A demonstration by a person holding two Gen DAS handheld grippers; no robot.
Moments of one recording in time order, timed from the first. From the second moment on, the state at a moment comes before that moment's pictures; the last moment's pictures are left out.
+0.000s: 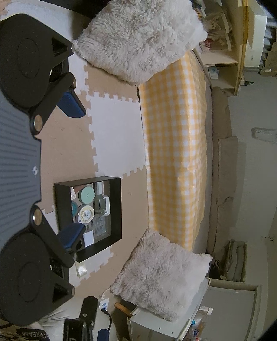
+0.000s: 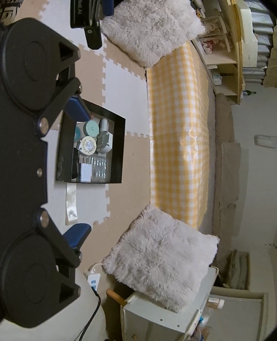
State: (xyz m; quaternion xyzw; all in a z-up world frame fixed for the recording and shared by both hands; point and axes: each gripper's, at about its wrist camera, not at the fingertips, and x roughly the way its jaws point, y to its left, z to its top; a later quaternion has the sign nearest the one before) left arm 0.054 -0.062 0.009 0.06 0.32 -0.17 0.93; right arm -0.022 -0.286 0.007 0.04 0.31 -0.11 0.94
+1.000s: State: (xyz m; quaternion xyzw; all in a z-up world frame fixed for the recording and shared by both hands) left arm 0.038 -0.063 -0.002 0.08 0.28 -0.15 0.95; right arm -0.044 -0.283 -0.005 0.05 0.25 -0.12 0.96
